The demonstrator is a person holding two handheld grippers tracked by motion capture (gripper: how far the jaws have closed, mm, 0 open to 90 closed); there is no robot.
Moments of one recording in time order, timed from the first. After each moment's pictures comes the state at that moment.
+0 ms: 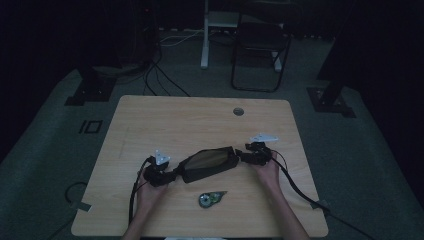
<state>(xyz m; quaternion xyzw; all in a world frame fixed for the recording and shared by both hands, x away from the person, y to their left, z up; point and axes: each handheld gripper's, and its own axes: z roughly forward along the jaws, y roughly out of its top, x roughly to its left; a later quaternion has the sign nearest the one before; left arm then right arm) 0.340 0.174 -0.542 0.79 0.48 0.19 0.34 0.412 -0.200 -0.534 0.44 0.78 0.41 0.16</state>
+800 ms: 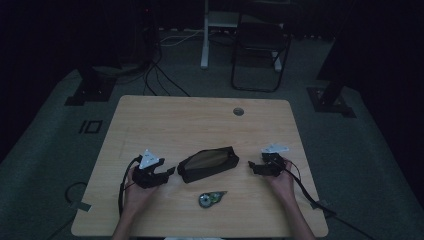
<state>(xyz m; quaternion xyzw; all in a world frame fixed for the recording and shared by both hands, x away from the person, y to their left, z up) 0.315 0.196 -0.506 0.79 0.40 0.19 0.42 0.384 -0.243 -0.552 0.44 0.80 0.35 0.19</state>
